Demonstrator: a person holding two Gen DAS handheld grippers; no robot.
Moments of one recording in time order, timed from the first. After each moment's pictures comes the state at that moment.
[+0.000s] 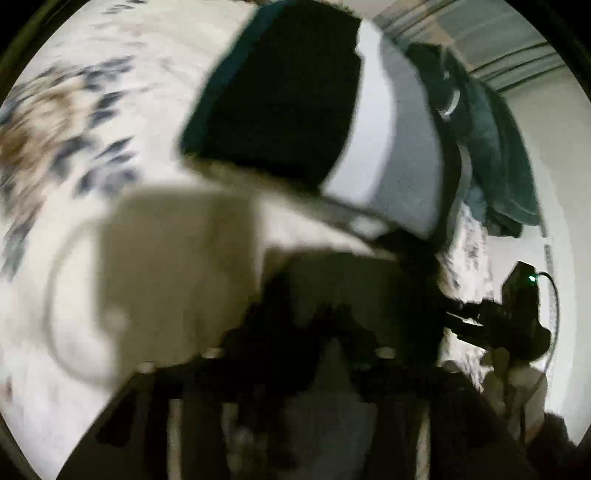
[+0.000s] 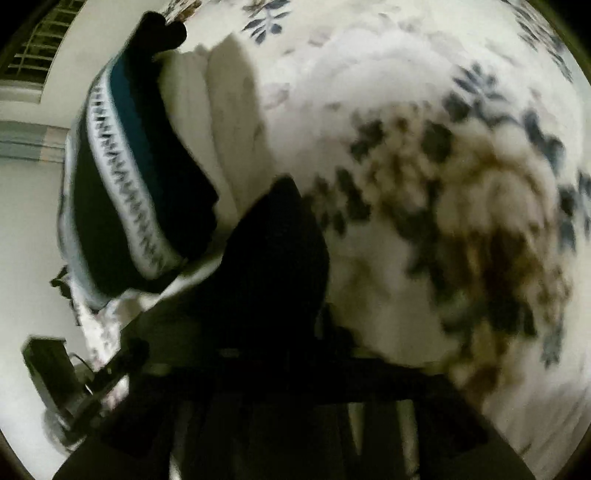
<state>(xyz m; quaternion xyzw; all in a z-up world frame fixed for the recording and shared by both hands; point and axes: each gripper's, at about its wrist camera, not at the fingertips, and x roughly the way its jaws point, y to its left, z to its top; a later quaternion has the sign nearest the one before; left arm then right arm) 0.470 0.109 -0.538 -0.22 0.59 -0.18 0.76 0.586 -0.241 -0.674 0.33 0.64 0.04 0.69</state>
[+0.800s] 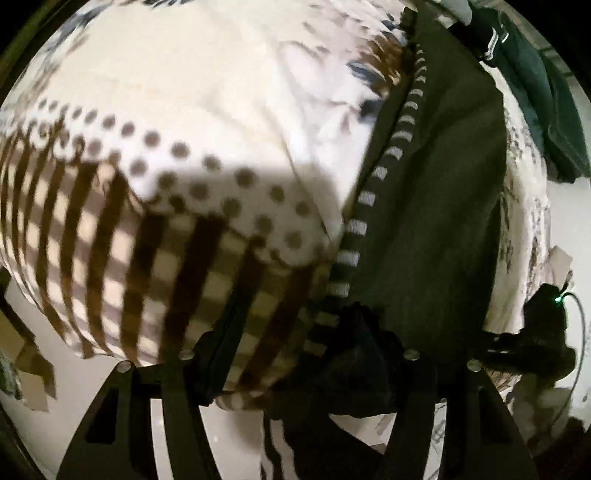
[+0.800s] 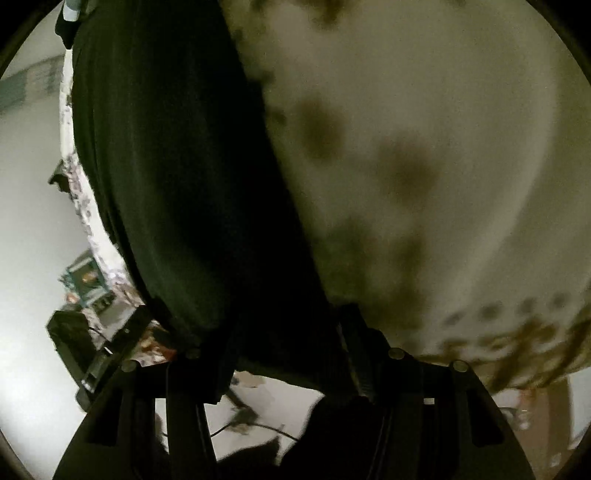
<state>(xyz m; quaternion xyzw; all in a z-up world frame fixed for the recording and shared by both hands) 0.059 0.157 -0.552 -0.20 0.69 -0.02 0.70 0.157 -0.165 -0.736 0.37 0.76 0.11 0.52</state>
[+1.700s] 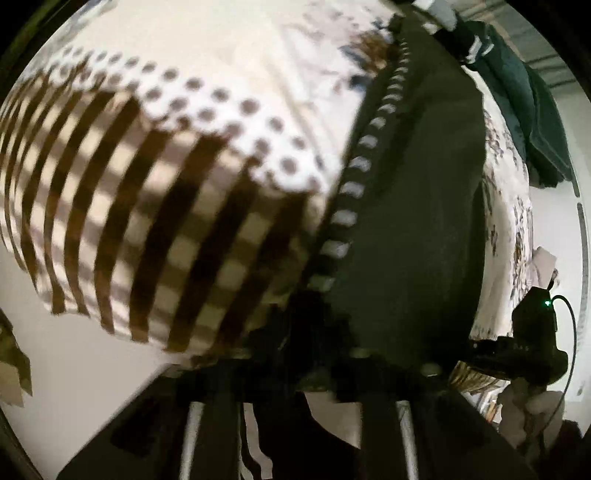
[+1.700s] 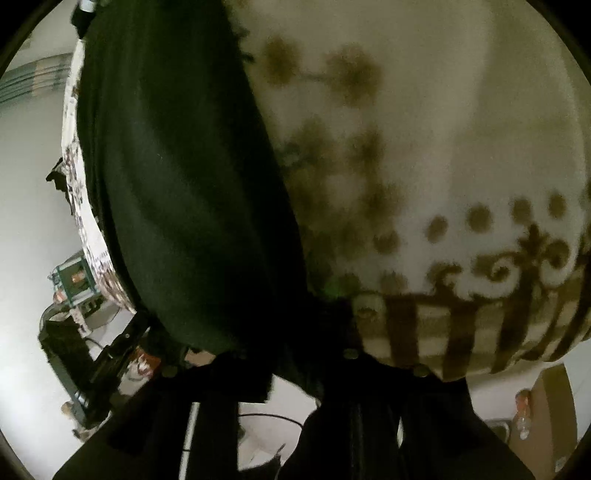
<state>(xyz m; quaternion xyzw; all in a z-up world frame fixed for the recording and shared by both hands) 0.026 0.160 -0.569 -0.24 0.66 -0.04 0.71 0.147 -0.130 -0.732 0.35 0.76 0.09 0.54</state>
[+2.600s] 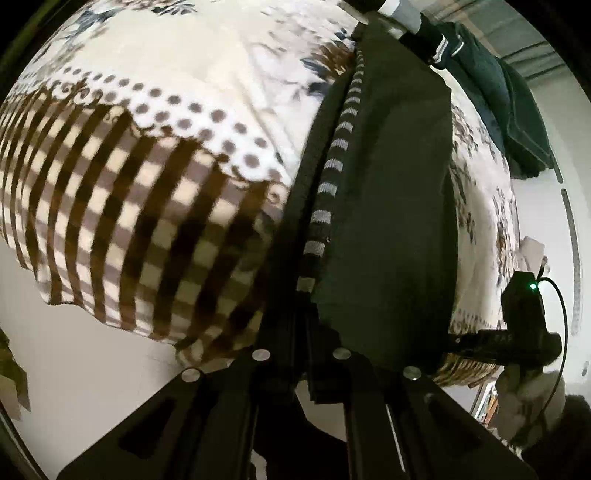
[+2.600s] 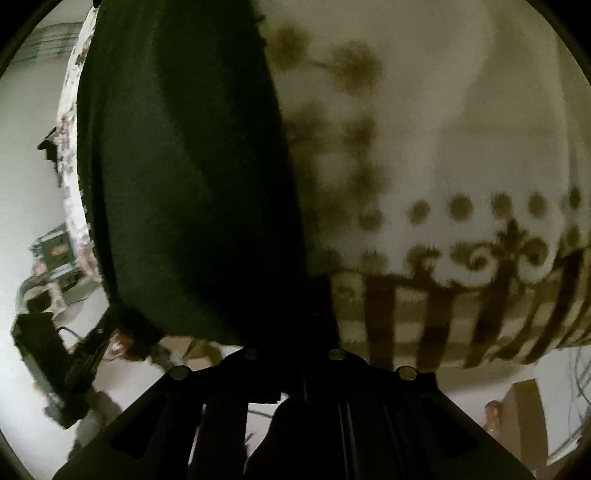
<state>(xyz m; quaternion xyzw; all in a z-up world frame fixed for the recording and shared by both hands) 0.000 0.139 -0.541 -0.23 0.63 -0.06 0.74 0.124 -0.140 -0.720 0.31 0.78 0.11 0.54</state>
